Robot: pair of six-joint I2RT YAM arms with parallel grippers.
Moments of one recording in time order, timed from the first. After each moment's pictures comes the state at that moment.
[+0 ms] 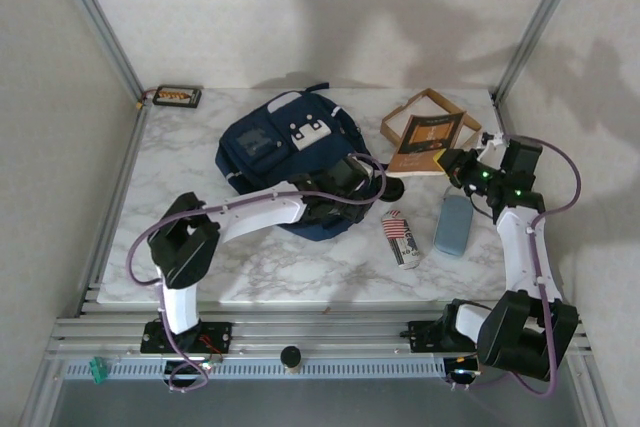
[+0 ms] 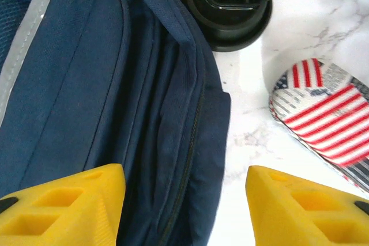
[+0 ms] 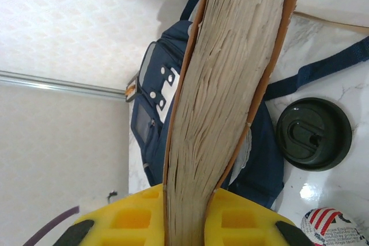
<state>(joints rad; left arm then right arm) -0.91 1.90 1.42 -0.45 -0.16 -0.28 -0.23 1.15 0.89 -0.36 -0.86 0.68</state>
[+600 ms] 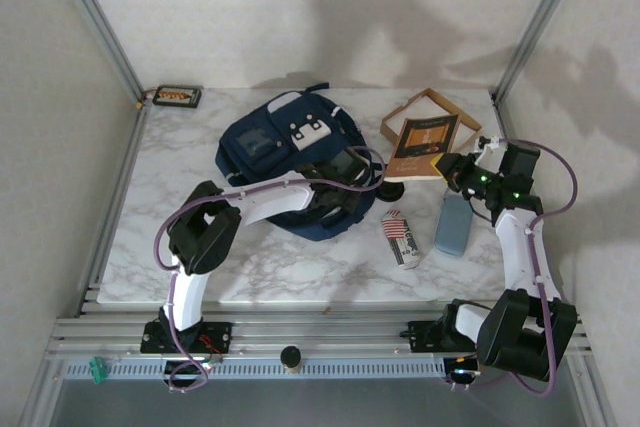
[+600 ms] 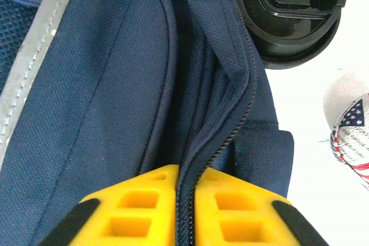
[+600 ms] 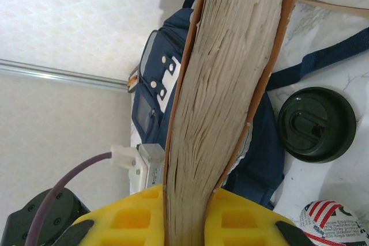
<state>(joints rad) -0.83 2.02 1.51 -0.45 -0.13 -0.27 -0.24 1.15 0.86 -0.35 -0.89 0.65</state>
